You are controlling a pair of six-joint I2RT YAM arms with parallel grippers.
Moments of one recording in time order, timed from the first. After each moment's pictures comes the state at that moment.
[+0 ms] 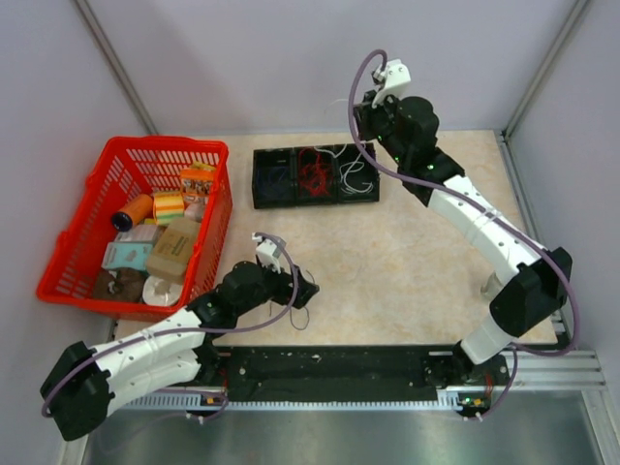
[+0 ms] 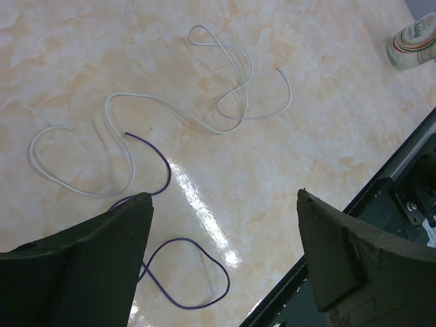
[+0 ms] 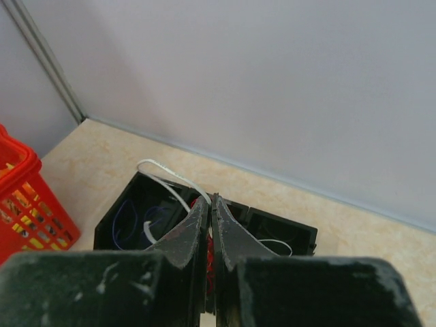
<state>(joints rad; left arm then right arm) -0.82 0.85 0.32 0.14 0.03 -0.53 0.54 1.58 1.59 0.02 0.08 0.05</state>
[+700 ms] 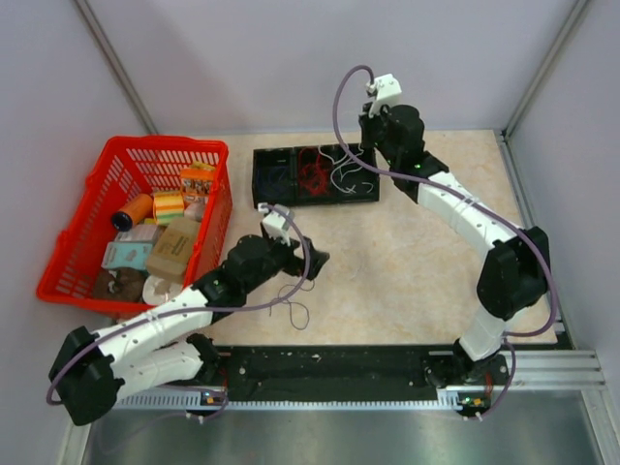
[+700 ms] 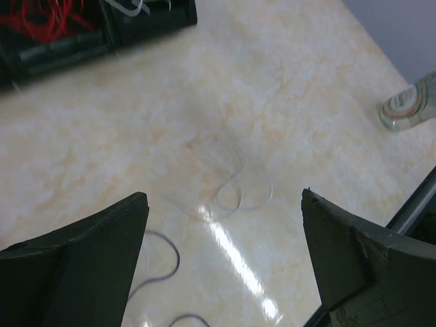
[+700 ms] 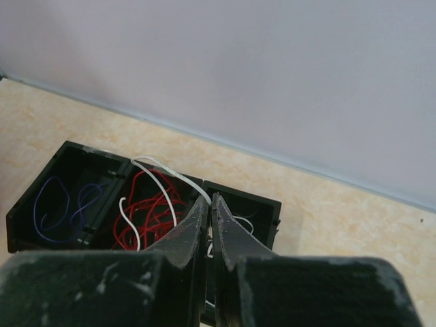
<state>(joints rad) -0.81 0.94 0.49 0.16 -0.04 -0.42 0.49 1.70 1.50 0.12 0.13 -0.03</state>
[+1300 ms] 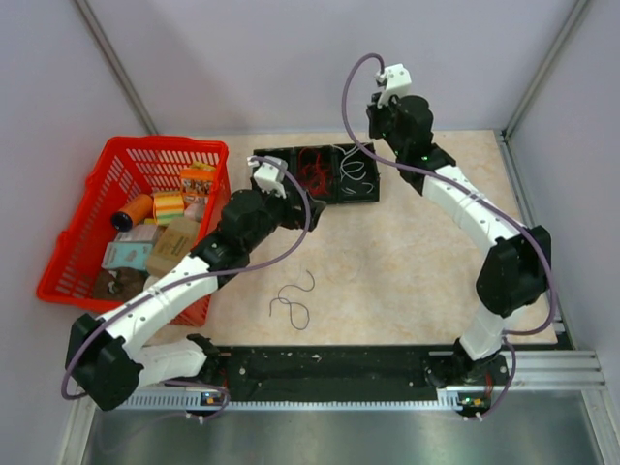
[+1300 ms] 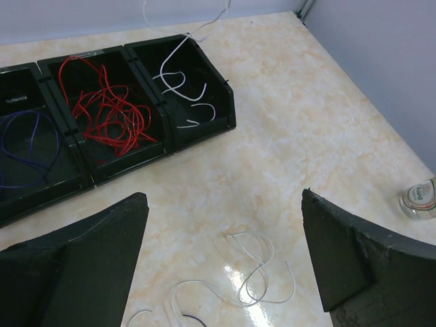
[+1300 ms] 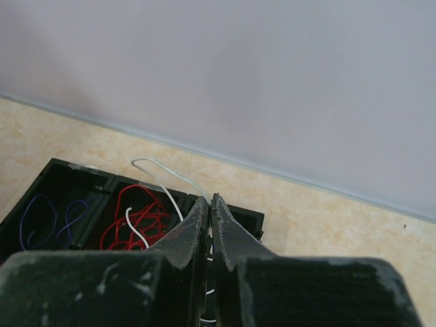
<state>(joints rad) -0.66 1.16 0.88 0.12 -0.04 -0.31 0.44 1.71 1.57 0.09 0.11 -0.03</state>
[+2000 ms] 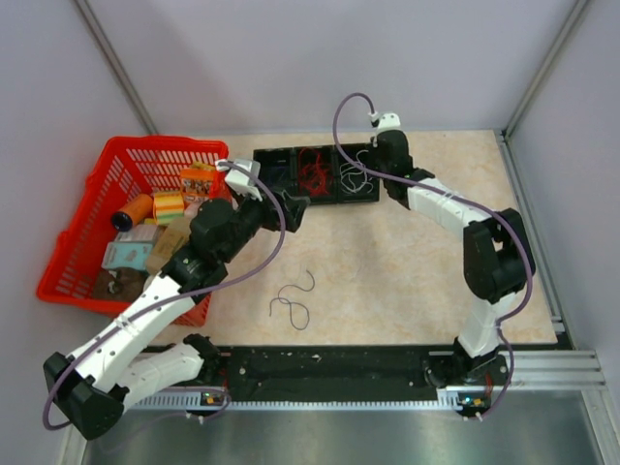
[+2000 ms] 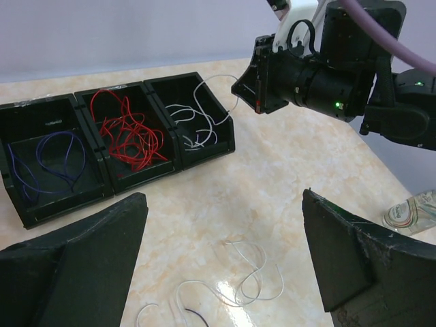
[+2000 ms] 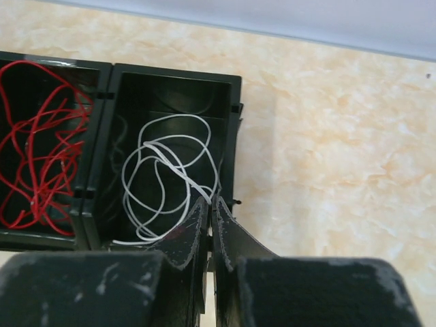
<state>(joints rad) -0.64 0.96 0.89 0.01 -0.08 -0.32 0.44 1.84 1.39 0.04 0.26 0.09</state>
